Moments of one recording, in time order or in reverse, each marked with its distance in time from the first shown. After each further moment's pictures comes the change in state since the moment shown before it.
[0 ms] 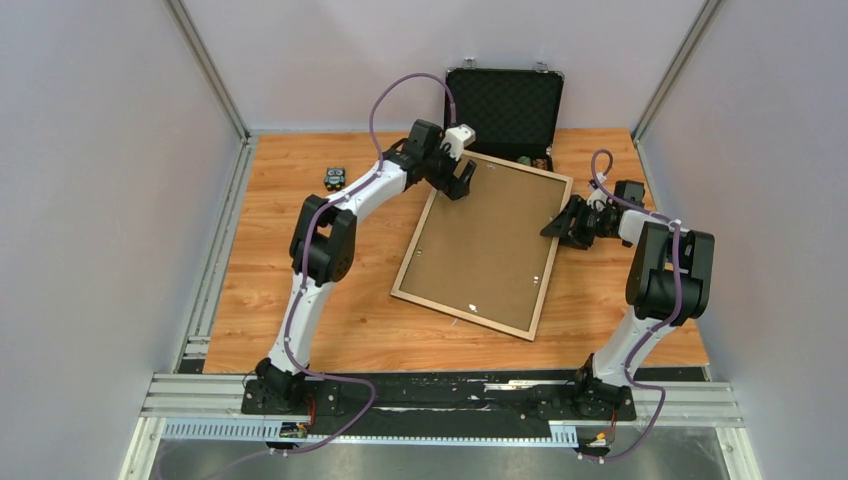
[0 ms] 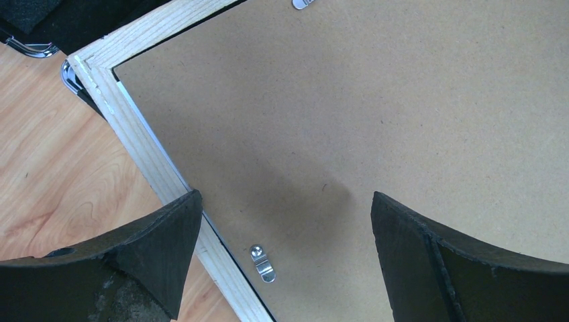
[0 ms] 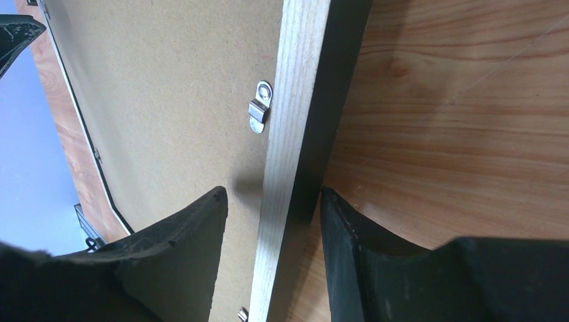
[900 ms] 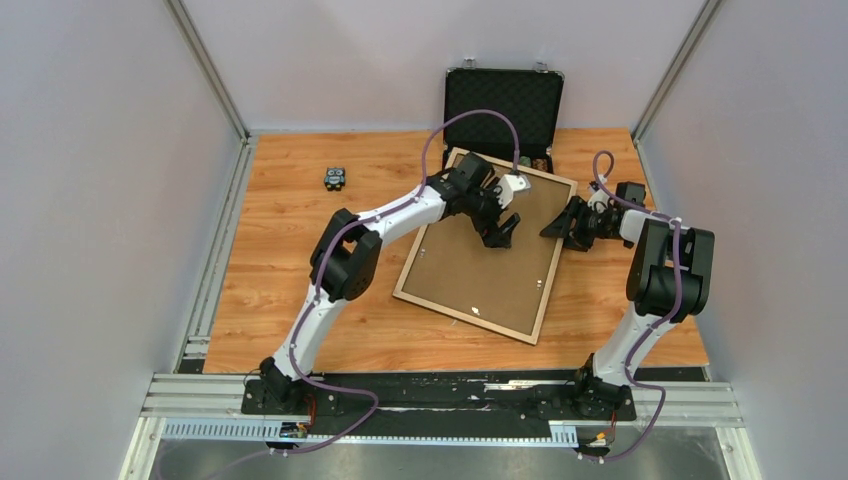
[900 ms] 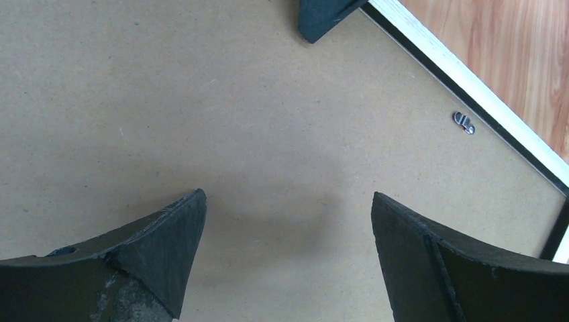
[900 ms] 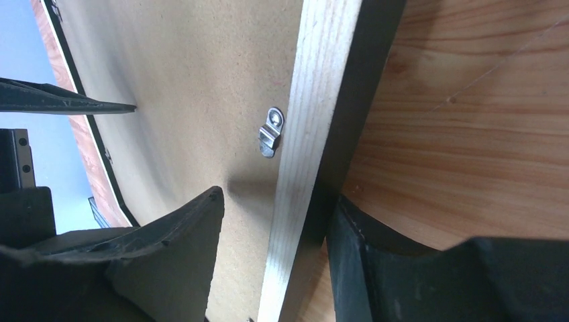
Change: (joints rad) left arm -0.208 -0.010 -0.039 -0.072 0.220 0.134; right arm -0.015 0.028 0.010 -0.011 -0.038 -0.003
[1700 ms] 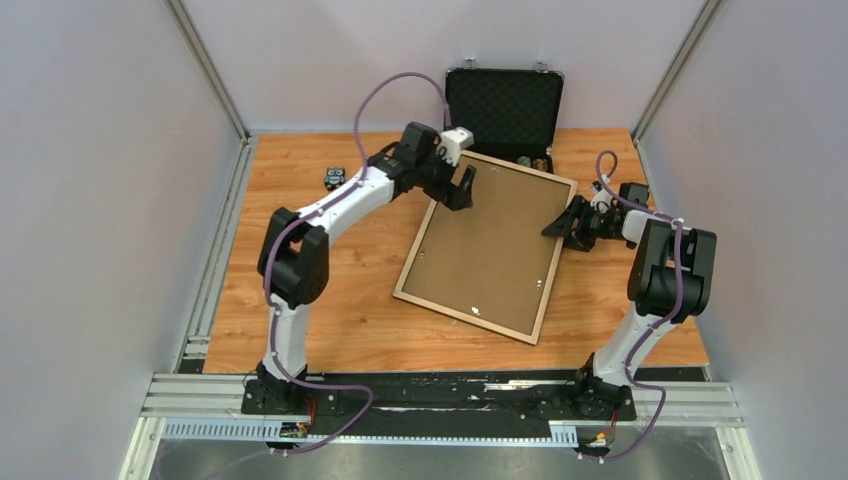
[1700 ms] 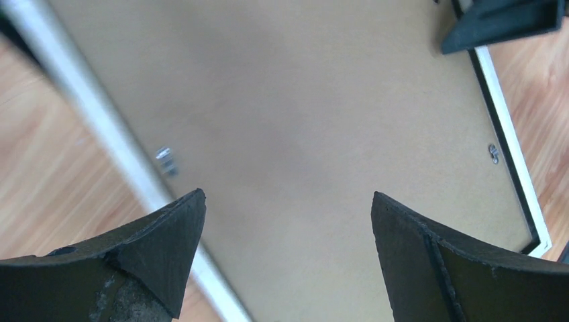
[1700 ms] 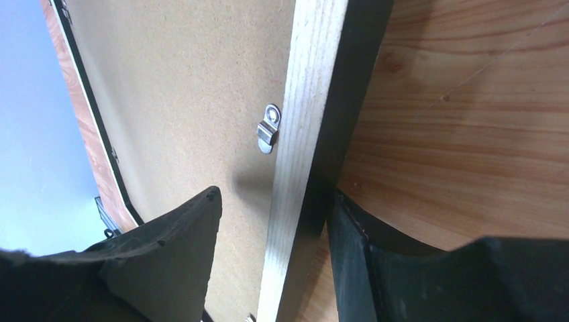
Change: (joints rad) left arm 0.135 -0.257 -0.194 0.012 -0.181 -0.251; right arm -0.017 0.000 0.000 0.000 -0.023 0.000
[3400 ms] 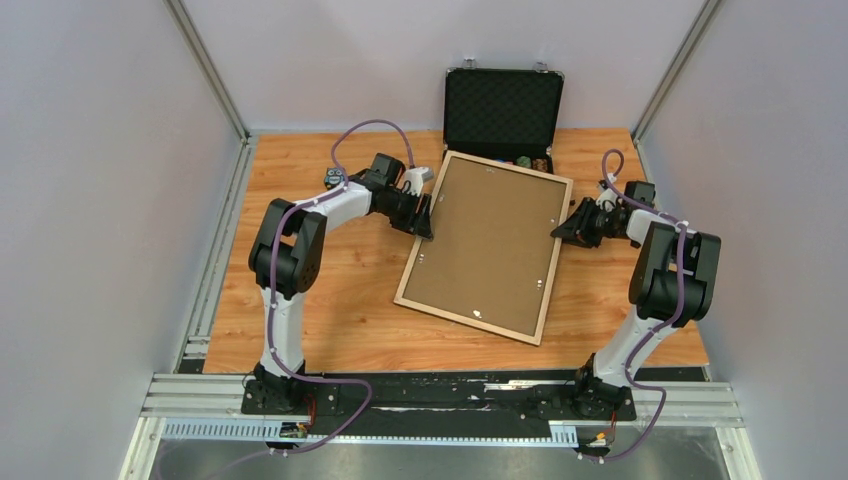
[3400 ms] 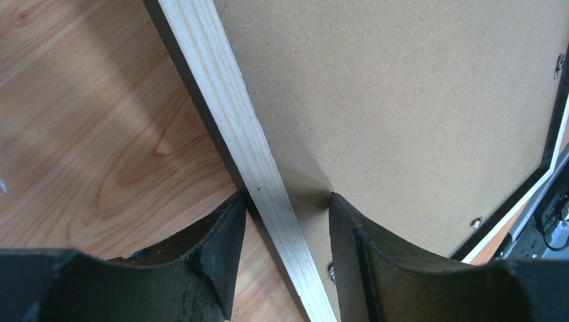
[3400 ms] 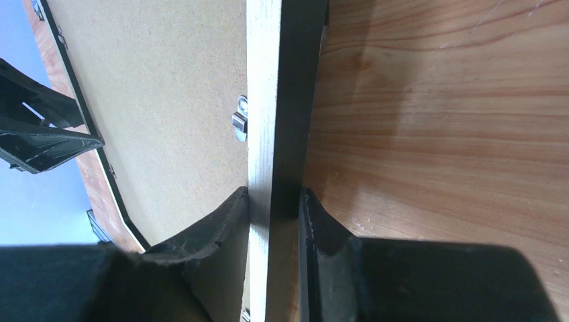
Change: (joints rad) left arm 0.182 -0.018 -0.332 0.017 0.206 -0.069; right arm -0.015 -0.028 0.009 -0.030 0.042 -0.004
